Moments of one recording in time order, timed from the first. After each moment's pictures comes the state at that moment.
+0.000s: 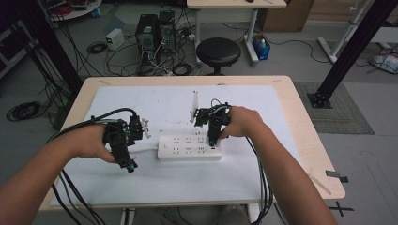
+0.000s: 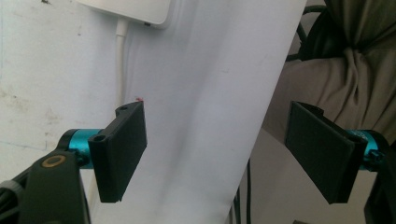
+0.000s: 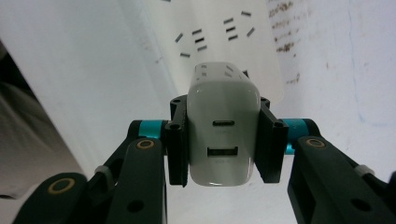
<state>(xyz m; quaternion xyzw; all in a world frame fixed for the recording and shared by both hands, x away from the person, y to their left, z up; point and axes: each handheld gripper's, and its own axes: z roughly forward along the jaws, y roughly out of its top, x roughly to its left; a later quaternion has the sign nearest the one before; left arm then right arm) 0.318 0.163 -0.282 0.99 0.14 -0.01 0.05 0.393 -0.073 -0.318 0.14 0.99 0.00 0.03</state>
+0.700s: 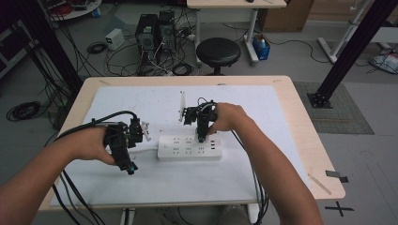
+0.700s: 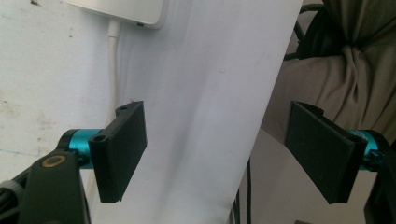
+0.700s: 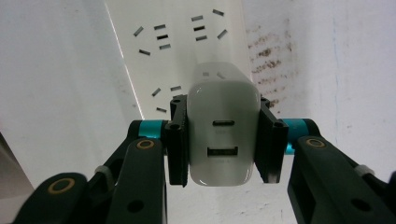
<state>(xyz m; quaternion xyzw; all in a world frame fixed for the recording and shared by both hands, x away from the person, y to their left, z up) 0.317 0.164 -0.291 0.99 0.14 -0.02 0.05 0.417 -0.044 -0.338 0.09 1.00 0.00 0.03</state>
